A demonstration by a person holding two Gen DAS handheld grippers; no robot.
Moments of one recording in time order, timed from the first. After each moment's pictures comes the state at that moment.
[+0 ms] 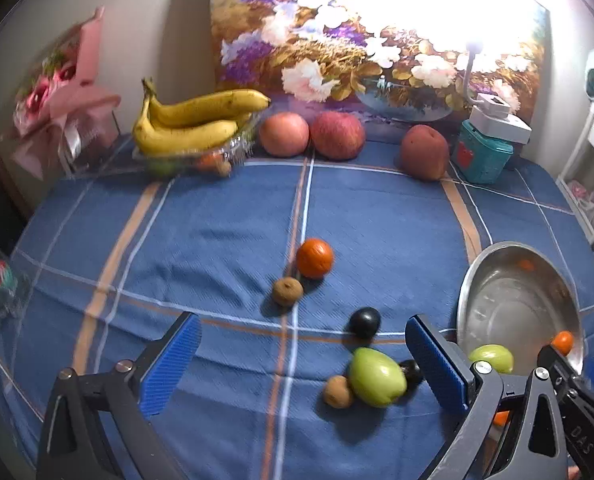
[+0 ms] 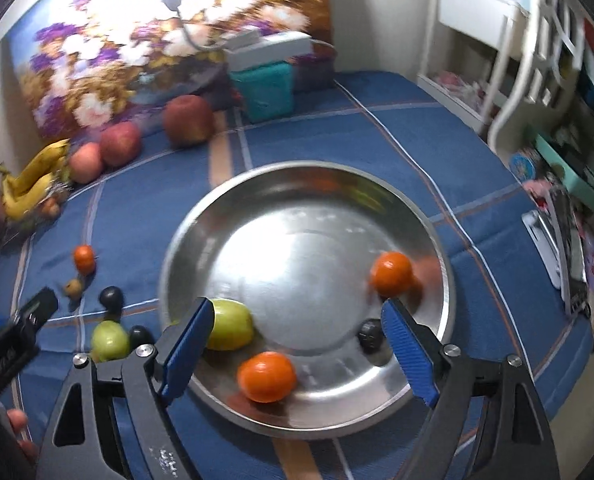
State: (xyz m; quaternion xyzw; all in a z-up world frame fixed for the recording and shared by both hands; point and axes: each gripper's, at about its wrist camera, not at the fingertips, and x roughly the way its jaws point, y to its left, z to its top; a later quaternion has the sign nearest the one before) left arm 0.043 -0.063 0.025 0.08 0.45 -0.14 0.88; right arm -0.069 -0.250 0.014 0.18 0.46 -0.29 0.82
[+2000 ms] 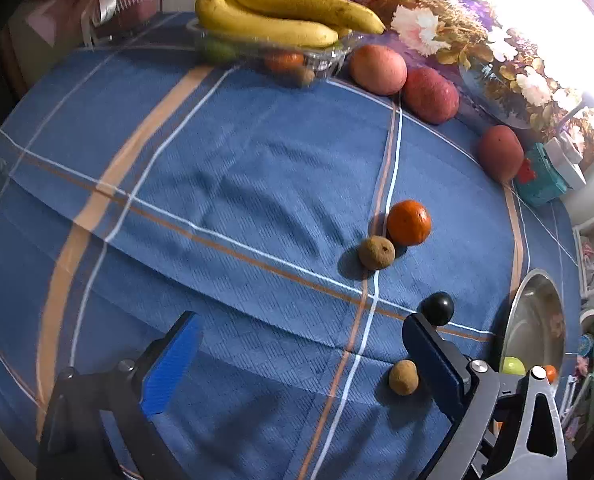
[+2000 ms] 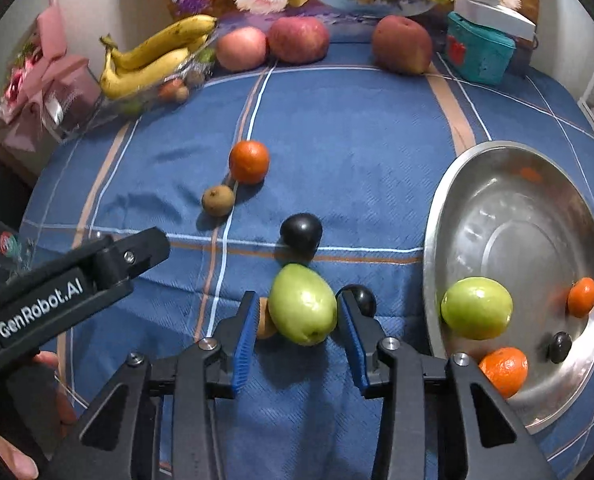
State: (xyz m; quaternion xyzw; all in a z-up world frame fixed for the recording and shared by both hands) left arm 0.093 0.015 -0.023 -0.06 0.59 -0.10 0.80; right arm 0.022 -0.140 -0.028 0.15 0.56 -0.08 0.81
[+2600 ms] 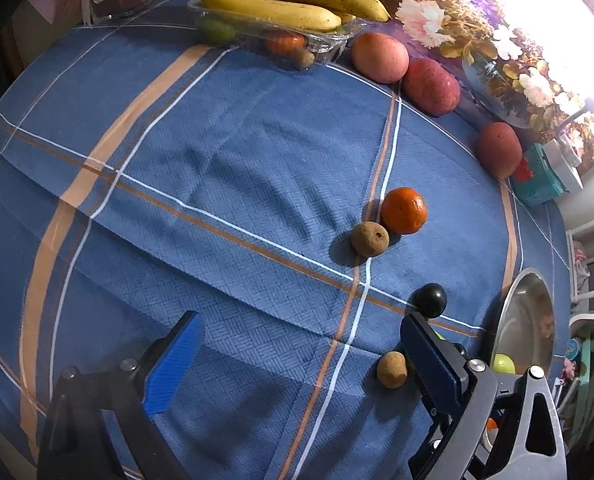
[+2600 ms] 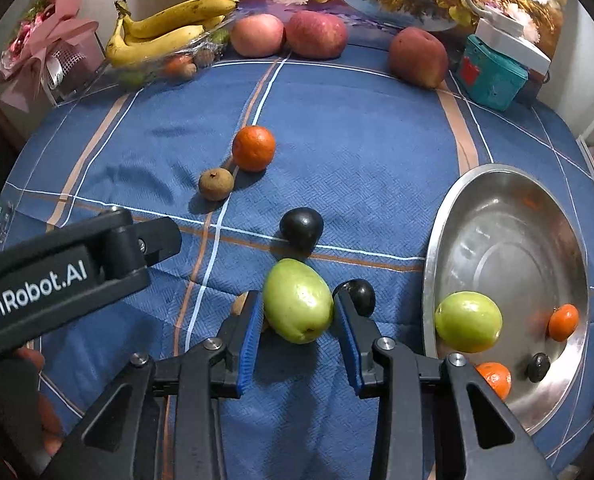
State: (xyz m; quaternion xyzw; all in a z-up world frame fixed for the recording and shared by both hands) left arm 0.091 0.013 -0.028 -0.09 0.61 -0.11 0.78; right arm 0.029 -0.126 -0.032 0.08 0.58 -0.09 0.81
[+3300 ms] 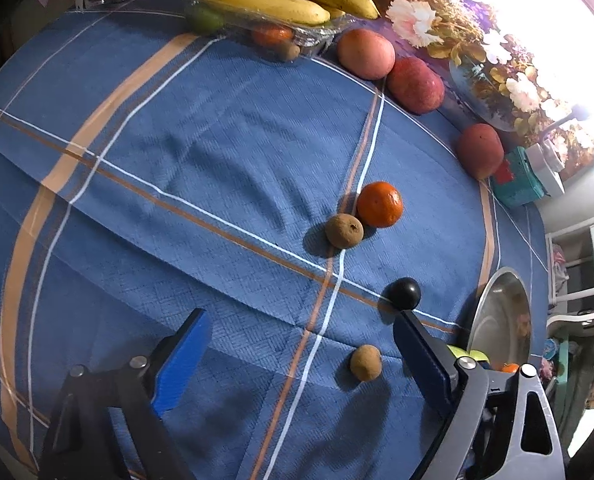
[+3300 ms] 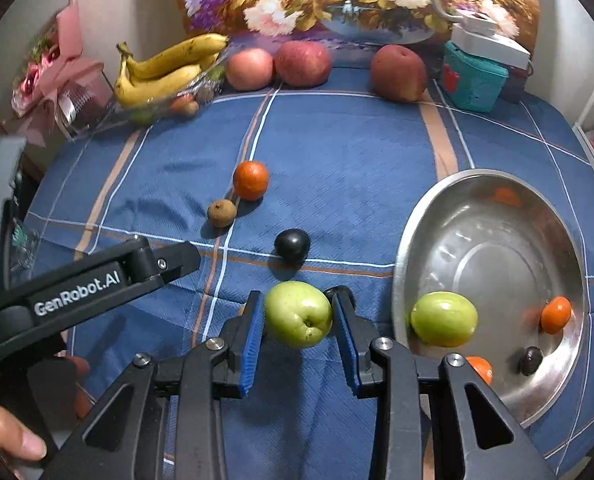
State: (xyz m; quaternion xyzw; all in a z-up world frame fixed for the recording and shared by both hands) left arm 0.088 0.010 -0.029 -0.12 0.62 -0.13 0.76; right arm 0.013 -0.150 0.002 0.13 0.54 -0.08 0.83
